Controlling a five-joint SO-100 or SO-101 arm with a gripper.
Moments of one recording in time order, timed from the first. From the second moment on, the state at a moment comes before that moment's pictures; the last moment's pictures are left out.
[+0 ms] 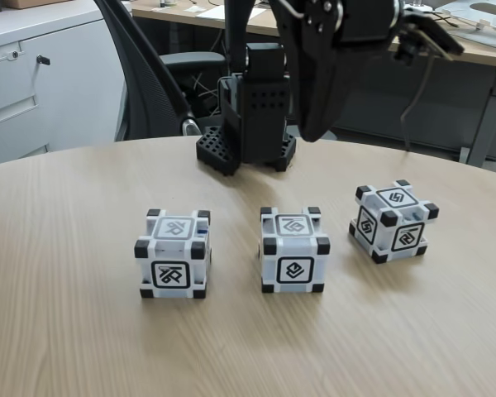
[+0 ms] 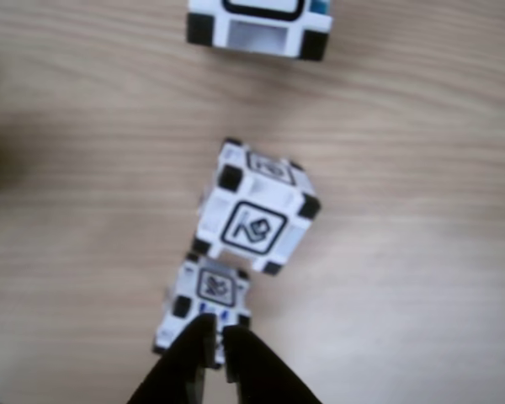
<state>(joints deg) -3.2 107.9 95.9 104.2 -5.3</state>
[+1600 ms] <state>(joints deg) -28.1 103.2 95.9 100.4 -4.3</state>
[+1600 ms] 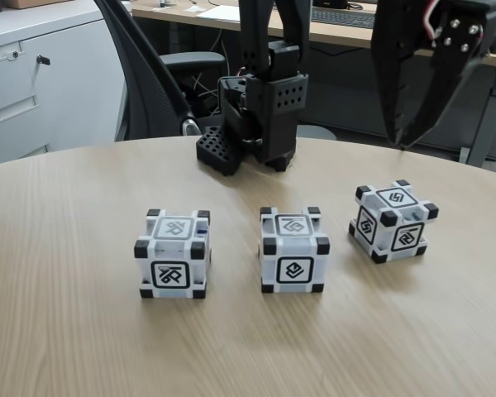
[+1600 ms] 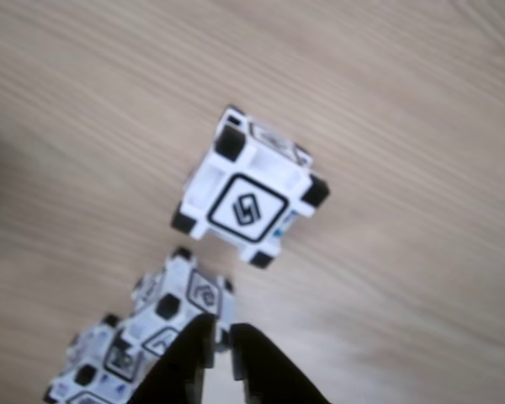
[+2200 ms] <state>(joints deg) -28.1 99.4 95.9 100.4 20.7</state>
